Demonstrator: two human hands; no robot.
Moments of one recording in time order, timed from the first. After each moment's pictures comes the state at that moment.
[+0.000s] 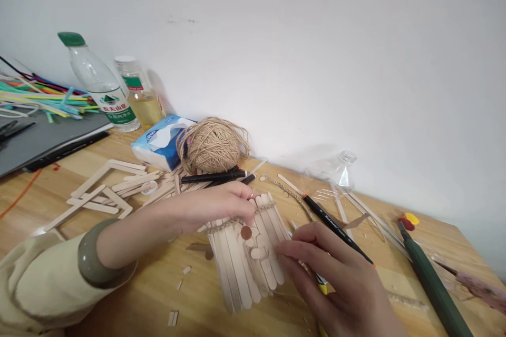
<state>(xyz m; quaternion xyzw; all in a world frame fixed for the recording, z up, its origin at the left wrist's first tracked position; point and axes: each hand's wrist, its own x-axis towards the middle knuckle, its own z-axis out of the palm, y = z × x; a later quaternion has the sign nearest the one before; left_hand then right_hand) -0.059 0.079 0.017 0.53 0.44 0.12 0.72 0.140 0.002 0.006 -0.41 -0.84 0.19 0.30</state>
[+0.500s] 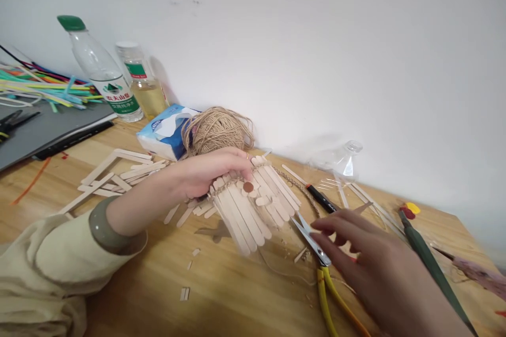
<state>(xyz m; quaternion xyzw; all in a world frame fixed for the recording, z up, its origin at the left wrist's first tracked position) -0.070 0.097 0.022 0.44 0.46 0.22 0.74 0.164 -0.002 0.015 -0.56 -0.79 0.04 0.23</state>
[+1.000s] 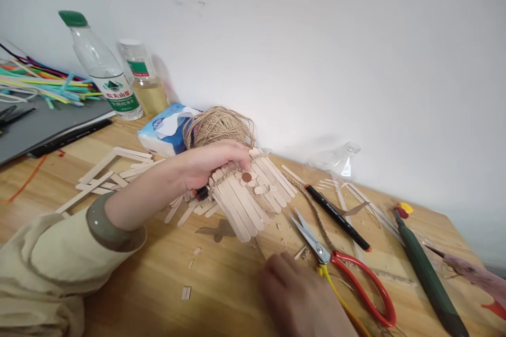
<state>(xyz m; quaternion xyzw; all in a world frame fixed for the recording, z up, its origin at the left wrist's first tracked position) -0.078 0.104 0.027 0.45 0.43 0.25 0.74 0.109 -0.038 -0.037 -0.44 -0.90 0.06 0.06</state>
